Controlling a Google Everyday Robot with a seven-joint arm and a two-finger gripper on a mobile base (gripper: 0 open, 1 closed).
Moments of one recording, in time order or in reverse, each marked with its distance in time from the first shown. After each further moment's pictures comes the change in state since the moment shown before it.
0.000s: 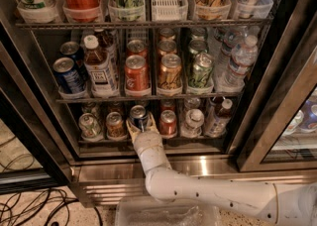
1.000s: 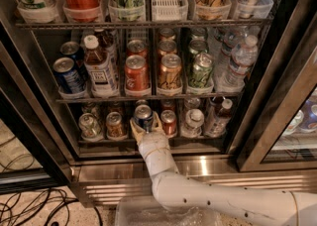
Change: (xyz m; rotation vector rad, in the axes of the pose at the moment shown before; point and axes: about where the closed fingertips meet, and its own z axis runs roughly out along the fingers) arm -0.028 -0.013 -0.029 0.001 -0.013 0.037
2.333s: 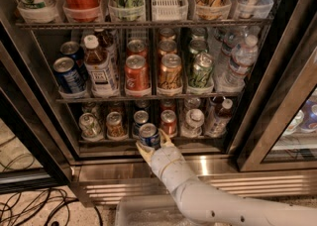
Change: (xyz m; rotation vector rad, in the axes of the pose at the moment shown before) arm 0.014 0.000 -0.074 -0.185 0.225 -0.084
